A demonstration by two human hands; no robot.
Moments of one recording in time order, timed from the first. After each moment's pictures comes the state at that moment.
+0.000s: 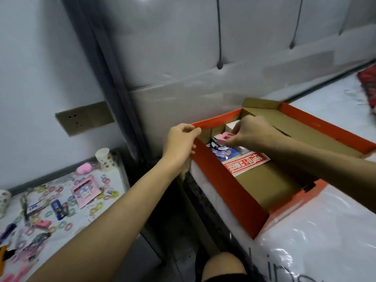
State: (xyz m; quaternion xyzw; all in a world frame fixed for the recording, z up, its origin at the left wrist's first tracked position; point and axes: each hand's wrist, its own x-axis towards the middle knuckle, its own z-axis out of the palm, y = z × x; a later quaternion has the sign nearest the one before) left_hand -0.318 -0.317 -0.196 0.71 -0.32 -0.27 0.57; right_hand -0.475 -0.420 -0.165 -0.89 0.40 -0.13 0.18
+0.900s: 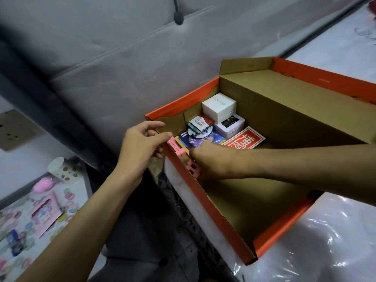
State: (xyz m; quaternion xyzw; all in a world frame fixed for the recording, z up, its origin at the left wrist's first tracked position) left_hand -0.295 -0.364 -0.256 0.72 -0.38 -0.24 0.53; right_hand -0.443 -0.462 -0.295 -0.97 0.19 0.07 0.15
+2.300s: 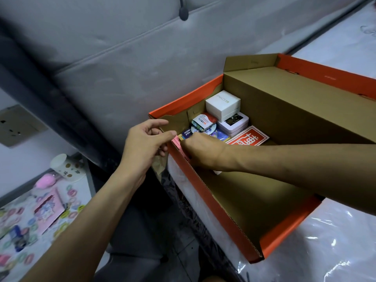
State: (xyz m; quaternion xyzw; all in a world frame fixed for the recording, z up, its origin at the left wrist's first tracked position) left_hand -0.292 -0.360 -0.258 0.70 -0.38 -0.27 0.54; right_hand -0.410 -0.468 -0.304 -0.97 0.20 -0.02 0.13
